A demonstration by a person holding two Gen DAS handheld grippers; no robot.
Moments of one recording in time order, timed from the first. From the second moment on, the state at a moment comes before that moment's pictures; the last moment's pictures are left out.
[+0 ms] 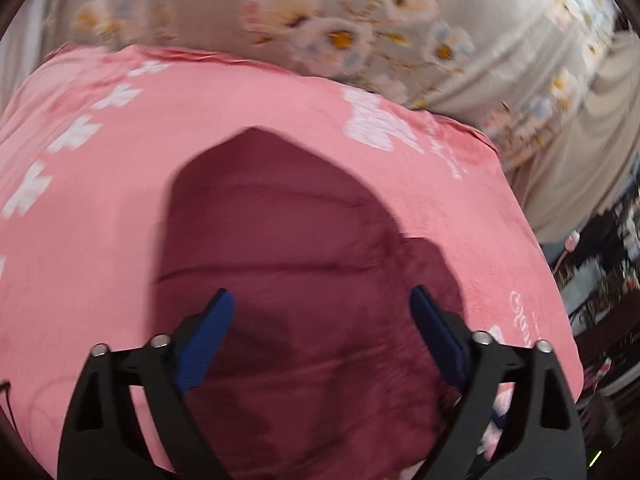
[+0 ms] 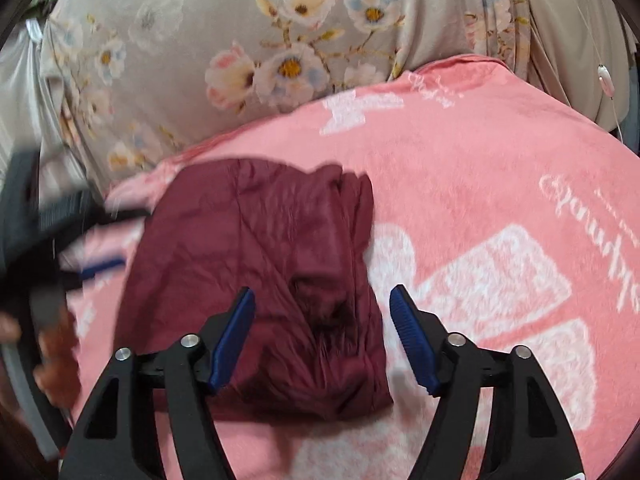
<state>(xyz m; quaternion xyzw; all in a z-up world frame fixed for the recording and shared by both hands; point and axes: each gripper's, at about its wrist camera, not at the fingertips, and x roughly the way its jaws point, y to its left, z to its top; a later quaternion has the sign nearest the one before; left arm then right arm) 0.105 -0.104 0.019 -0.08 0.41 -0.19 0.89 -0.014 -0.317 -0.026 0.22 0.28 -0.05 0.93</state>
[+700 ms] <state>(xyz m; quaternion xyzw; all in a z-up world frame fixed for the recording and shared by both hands) 0.103 -0.062 -0.054 -0.17 0.50 -0.20 0.83 0.045 -0.332 -0.080 0.31 0.34 -0.04 0.89</state>
